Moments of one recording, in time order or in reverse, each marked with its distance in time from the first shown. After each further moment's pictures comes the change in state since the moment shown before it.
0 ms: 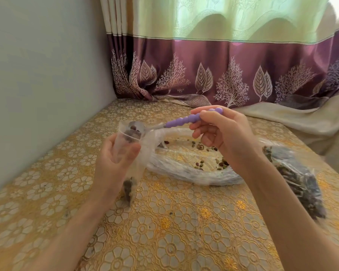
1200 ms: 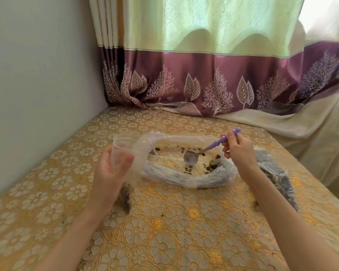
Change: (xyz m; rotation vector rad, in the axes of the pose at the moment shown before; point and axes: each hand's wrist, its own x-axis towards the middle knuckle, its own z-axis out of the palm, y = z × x) left_hand -0.004 0.008 0.004 -0.081 -0.036 0.011; right_hand 0.010 0.053 -0.085 -0.399 0.489 0.083
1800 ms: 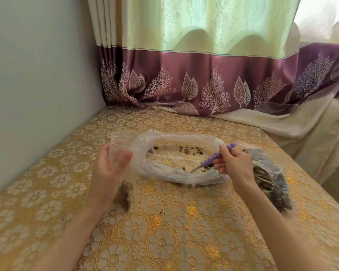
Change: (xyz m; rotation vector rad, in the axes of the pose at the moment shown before) left_hand 0.000 -0.003 -0.002 -0.036 0.006 -0.027; right_hand -0.039 0.002 0.000 0.104 -0.003 0.130
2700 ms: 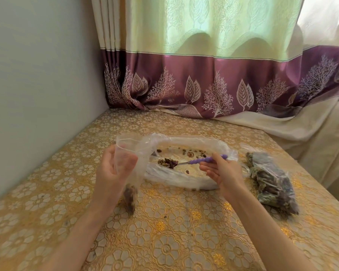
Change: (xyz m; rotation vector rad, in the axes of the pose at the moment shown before) left_hand 0.000 0.003 0.000 0.035 -0.010 0.031; right_hand -0.011 -0.004 0.030 0.271 0.002 0.309
